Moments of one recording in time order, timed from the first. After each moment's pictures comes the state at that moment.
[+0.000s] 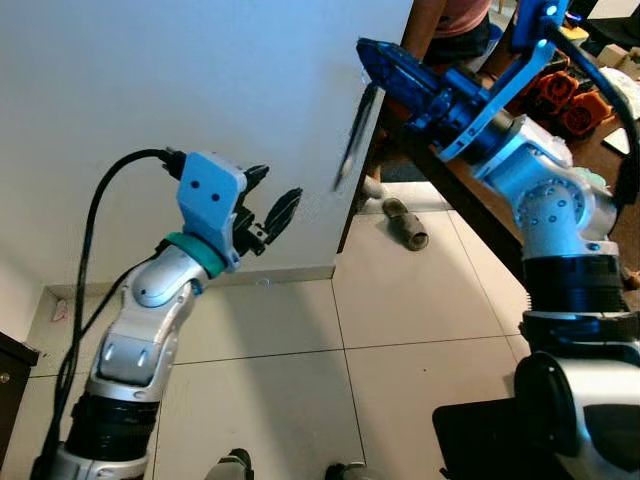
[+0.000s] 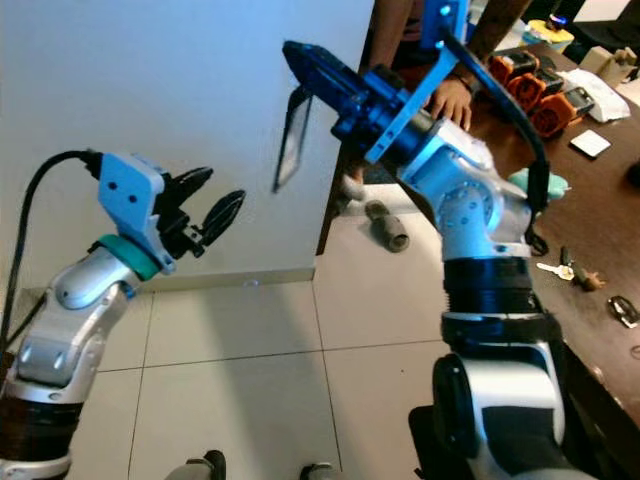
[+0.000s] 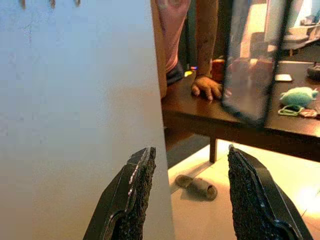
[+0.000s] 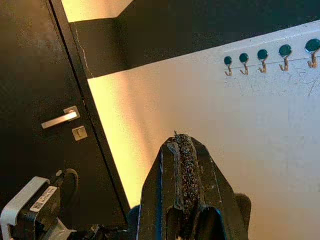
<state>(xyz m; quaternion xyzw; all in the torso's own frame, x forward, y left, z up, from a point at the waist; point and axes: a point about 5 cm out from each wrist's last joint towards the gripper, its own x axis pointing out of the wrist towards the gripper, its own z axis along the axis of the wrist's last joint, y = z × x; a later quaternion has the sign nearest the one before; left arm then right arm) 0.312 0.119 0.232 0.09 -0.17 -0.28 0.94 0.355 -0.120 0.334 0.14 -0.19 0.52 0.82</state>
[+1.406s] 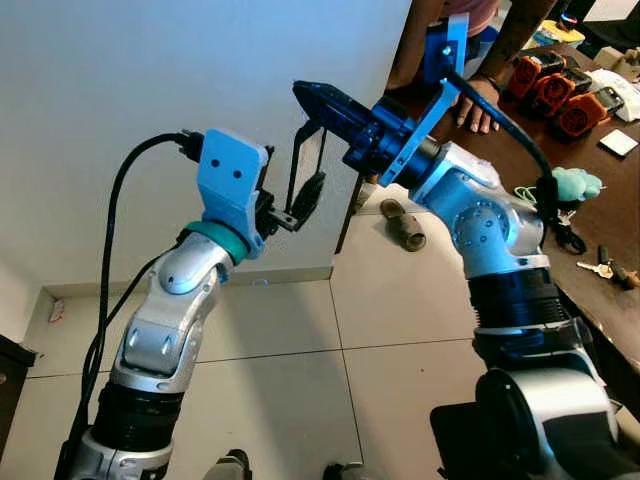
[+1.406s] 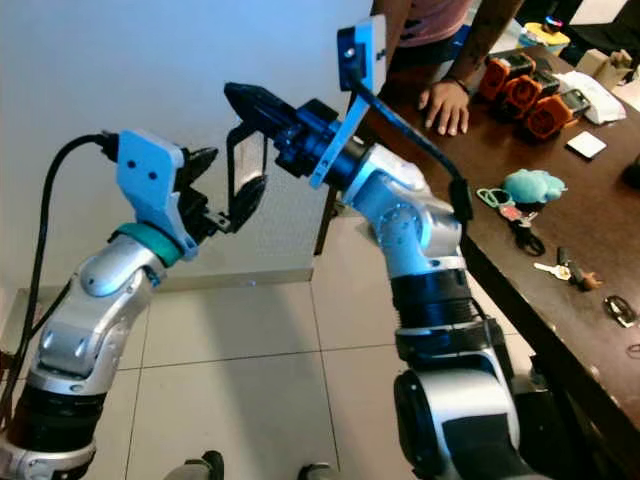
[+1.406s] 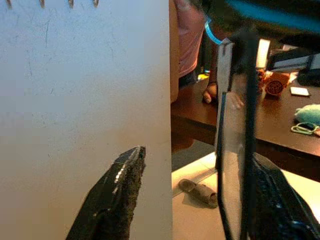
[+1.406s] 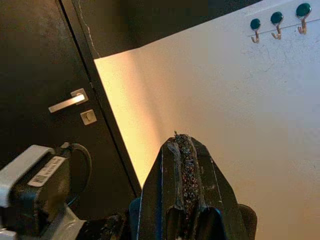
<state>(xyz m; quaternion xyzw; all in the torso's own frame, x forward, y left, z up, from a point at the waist) 0.317 0.104 0.242 0.06 -0.16 -0.24 0.96 0.354 -0.073 0.308 0.15 -0.15 0.54 0.82</state>
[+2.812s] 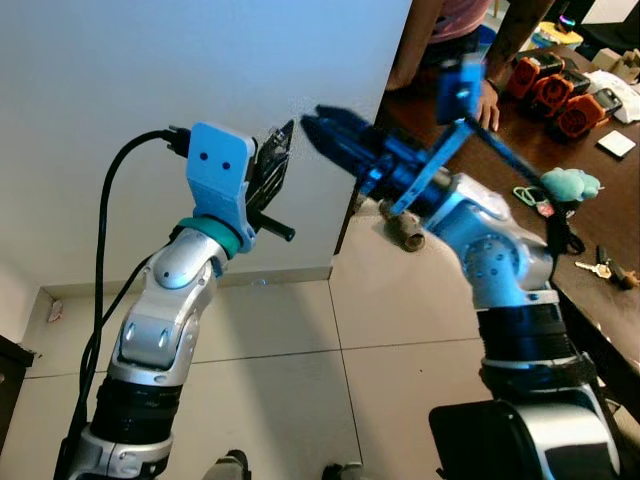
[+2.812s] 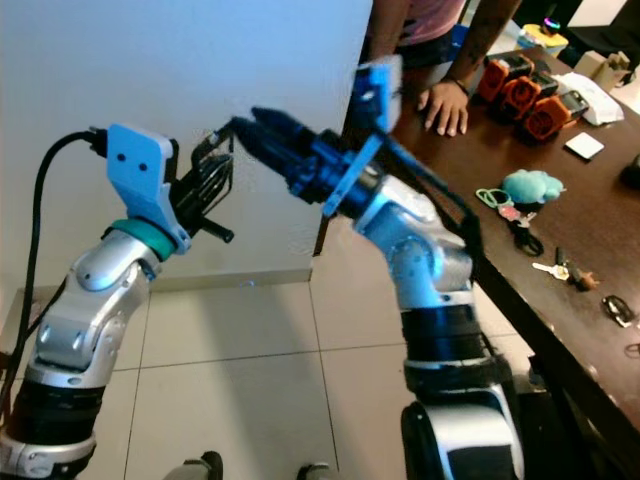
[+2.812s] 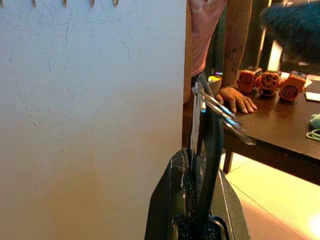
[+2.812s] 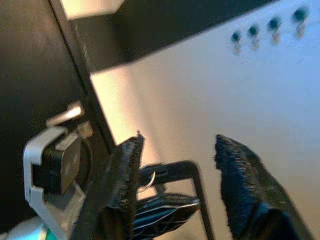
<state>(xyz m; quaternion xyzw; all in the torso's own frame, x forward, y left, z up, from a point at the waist) 0.322 0.111 0.246 0.05 -0.16 -0.21 0.96 0.344 -0.105 0.291 0.18 -0.18 0.51 0.82</state>
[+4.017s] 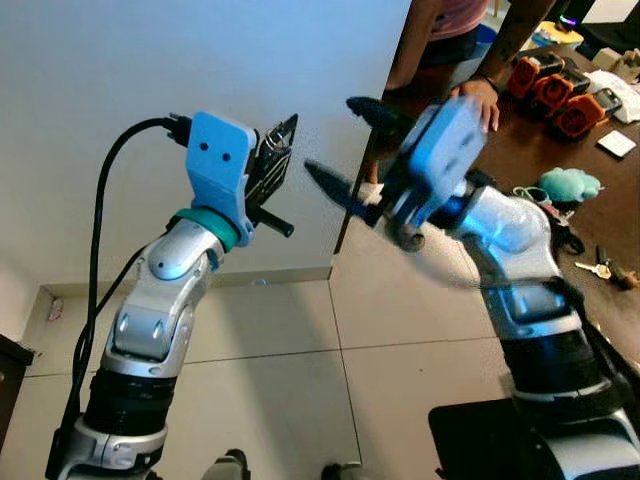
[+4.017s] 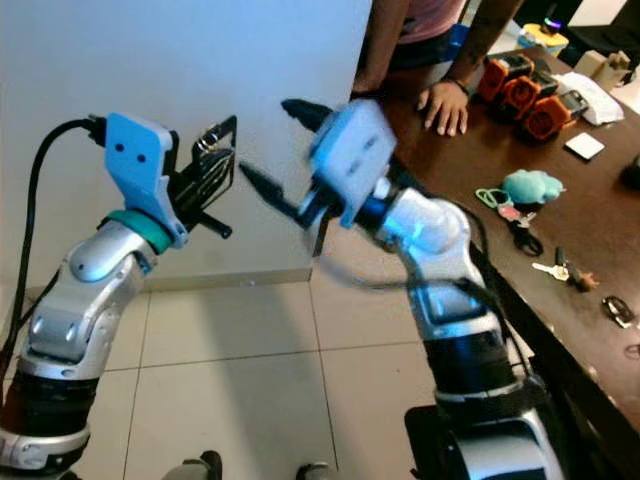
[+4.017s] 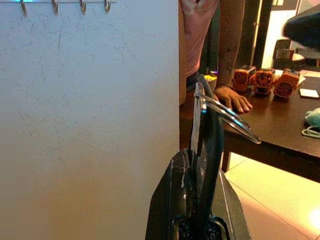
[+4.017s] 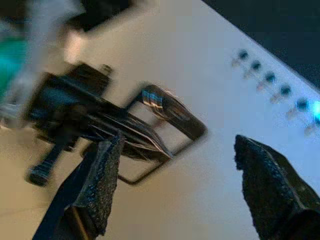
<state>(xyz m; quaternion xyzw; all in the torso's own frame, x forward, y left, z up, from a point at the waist) 0.323 0.111 0.253 0.07 -0.16 -0.23 0.96 0.313 -0.089 0.286 -0.30 -0.31 0.42 0.79</state>
